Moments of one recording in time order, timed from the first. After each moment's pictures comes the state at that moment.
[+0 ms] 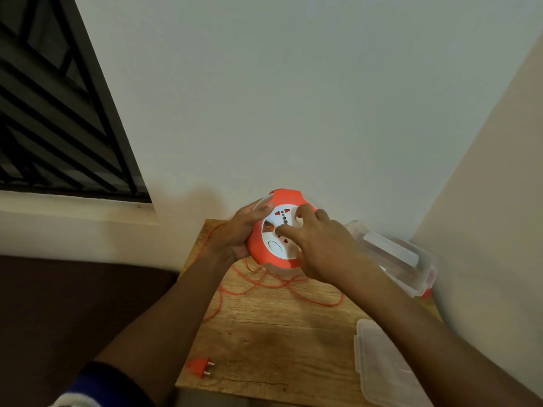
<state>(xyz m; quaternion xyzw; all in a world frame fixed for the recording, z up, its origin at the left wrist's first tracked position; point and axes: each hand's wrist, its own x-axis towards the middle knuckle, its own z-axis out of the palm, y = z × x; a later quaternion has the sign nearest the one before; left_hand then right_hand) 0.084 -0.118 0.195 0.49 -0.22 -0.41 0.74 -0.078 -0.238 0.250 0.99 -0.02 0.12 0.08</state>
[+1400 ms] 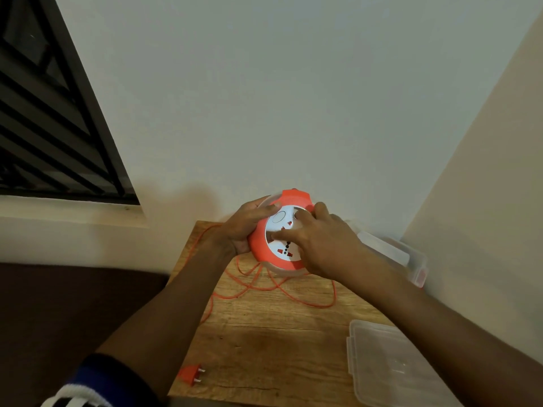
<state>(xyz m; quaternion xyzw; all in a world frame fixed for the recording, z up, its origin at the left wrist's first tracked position) 0.086 -0.143 0.207 0.50 -0.25 -0.43 0.71 -0.081 -0.254 0.261 0.99 0.00 0.09 0.14</state>
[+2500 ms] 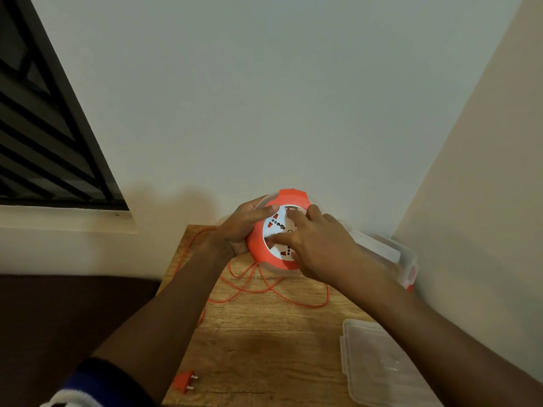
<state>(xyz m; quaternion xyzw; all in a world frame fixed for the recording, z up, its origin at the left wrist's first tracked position) 0.084 -0.159 0.206 0.52 -0.26 -0.42 0.70 -0.091 -0.256 0.265 0.98 0.00 0.10 0.15</state>
